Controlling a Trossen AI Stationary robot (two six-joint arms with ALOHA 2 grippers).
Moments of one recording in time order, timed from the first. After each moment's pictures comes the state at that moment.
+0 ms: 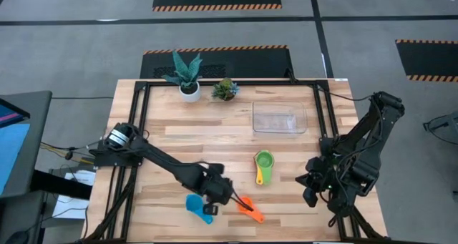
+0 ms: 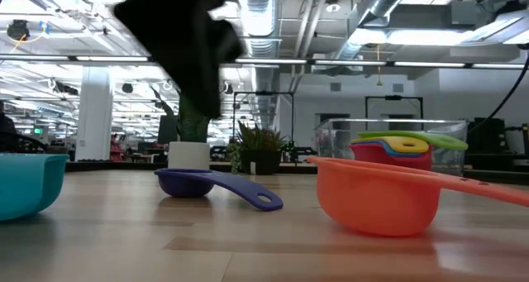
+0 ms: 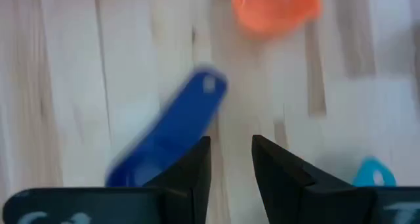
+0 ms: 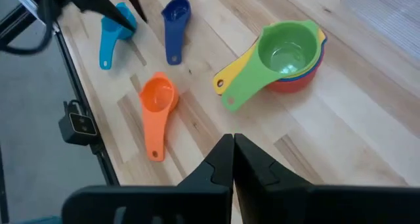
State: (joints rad) left arm -0.46 1.94 1.48 -0.75 -0.12 -0.34; right arm 1.00 1.25 1.09 -1.04 0.70 1.57
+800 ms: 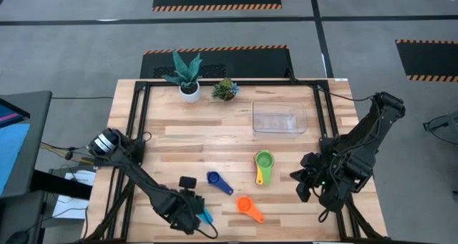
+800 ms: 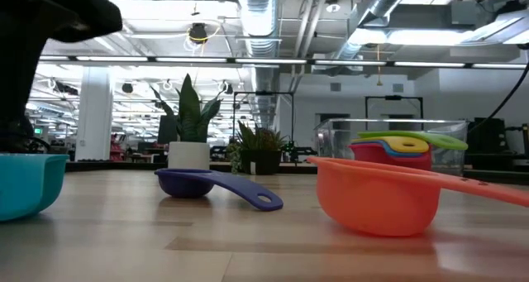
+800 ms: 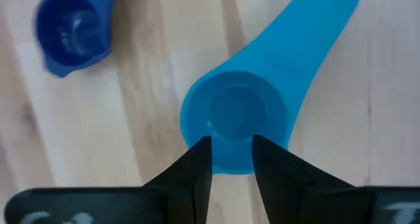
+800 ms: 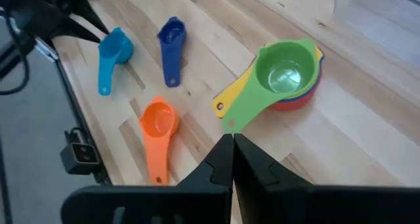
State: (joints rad) left arm -0.73 1.88 1.37 -0.95 -0.22 -0.55; right arm 0.91 1.25 1.09 -0.99 0.71 1.54
